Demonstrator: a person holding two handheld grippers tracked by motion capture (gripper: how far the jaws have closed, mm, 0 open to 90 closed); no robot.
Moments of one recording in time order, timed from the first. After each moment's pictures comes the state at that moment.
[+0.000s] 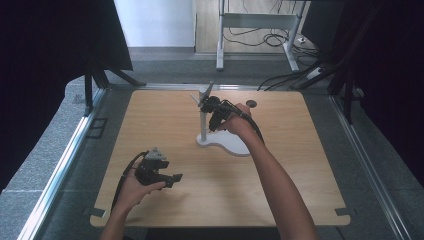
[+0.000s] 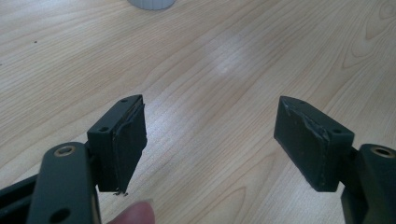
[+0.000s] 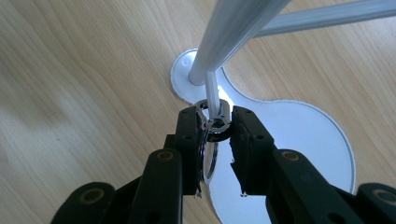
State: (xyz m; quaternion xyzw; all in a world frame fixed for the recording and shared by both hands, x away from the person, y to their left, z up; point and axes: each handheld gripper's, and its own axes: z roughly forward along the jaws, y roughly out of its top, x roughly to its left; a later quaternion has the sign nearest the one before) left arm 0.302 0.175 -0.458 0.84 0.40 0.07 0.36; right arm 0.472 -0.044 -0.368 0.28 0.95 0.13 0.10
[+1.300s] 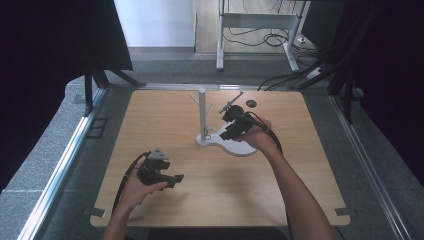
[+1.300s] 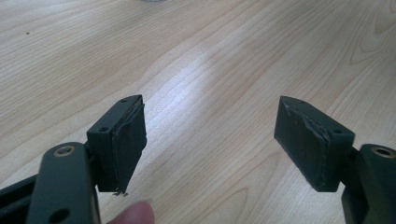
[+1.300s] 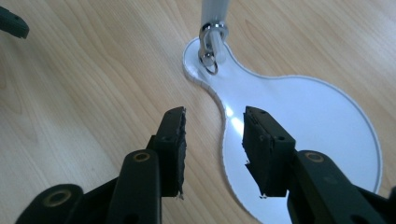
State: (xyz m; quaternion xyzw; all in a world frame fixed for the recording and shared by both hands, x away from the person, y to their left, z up) left arm 0.304 0.170 -0.463 0.84 0.40 0.07 0.35; right arm 0.435 -0.109 -0.373 0.30 0.92 0.24 0.08
